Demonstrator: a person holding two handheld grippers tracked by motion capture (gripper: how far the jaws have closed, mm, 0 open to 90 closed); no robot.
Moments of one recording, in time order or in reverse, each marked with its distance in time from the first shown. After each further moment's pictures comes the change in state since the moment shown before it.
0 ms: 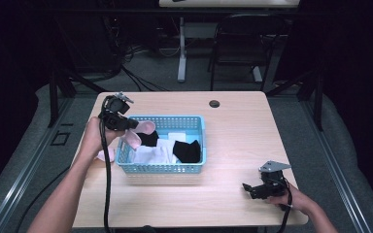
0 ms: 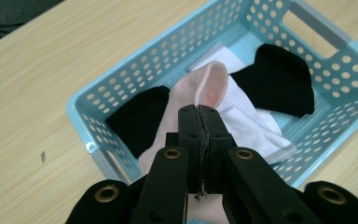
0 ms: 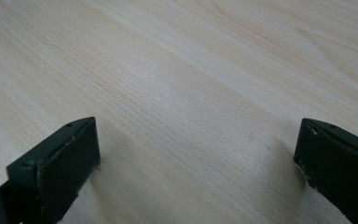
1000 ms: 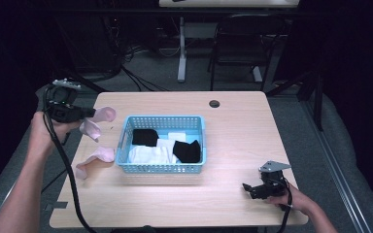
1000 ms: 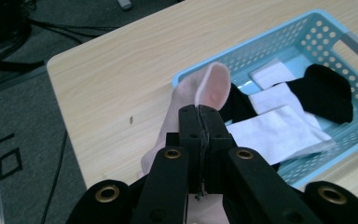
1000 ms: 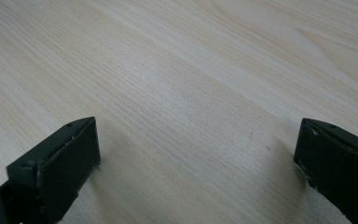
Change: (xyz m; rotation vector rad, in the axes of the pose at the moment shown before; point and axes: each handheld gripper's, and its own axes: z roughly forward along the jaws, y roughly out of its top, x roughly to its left) left arm 0.062 -0.041 -0.093 -0.093 0.144 -0.137; right arm 0.000 0.000 0.000 0.000 0.000 0.000
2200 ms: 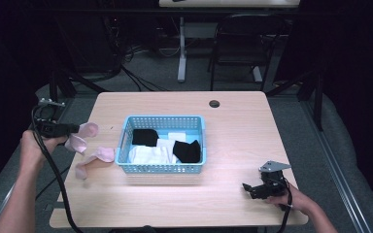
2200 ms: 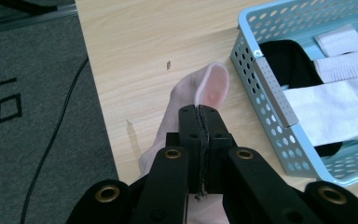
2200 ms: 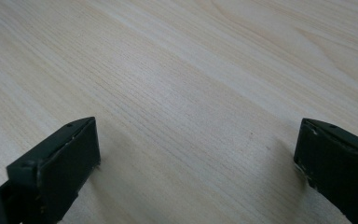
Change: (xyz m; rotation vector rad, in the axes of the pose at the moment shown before) left arm 0.051 -0.065 0.037 0.087 0.038 -0.178; right arm 0.000 0.000 0.000 0.001 0.000 0.001
